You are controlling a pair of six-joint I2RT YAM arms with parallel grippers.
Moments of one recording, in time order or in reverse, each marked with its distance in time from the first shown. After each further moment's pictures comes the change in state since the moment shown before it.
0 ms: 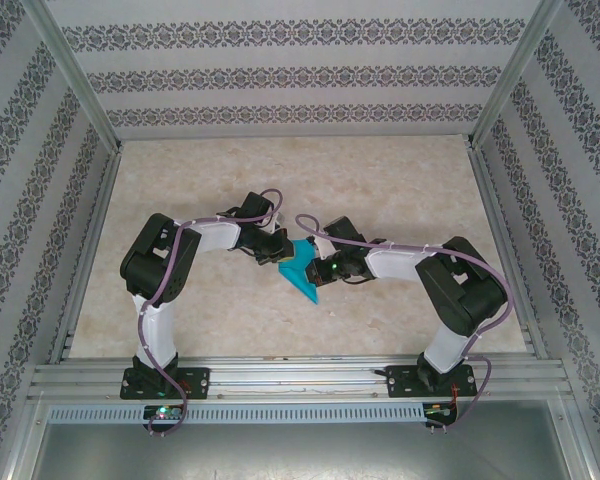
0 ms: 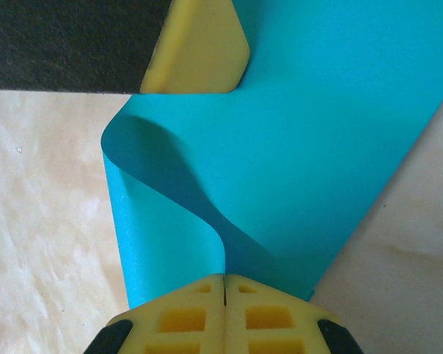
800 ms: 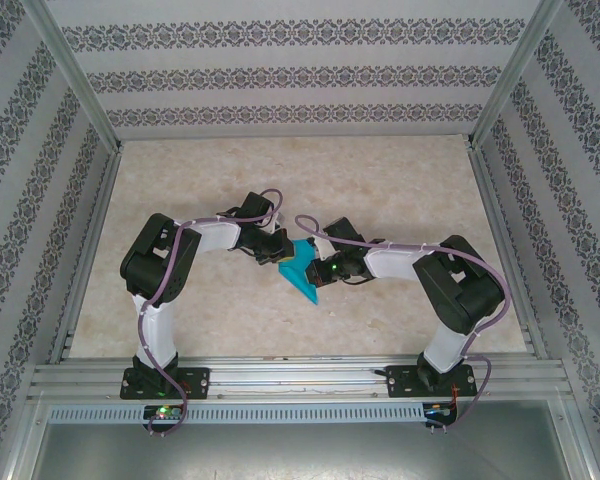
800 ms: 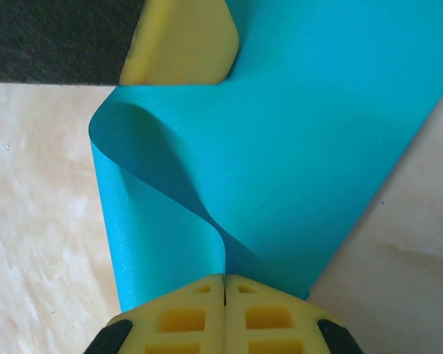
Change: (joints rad) left arm 0.000 0.000 0.000 0.000 -0.001 -0.001; right arm 0.000 0.016 0.002 0.000 0.003 0.000
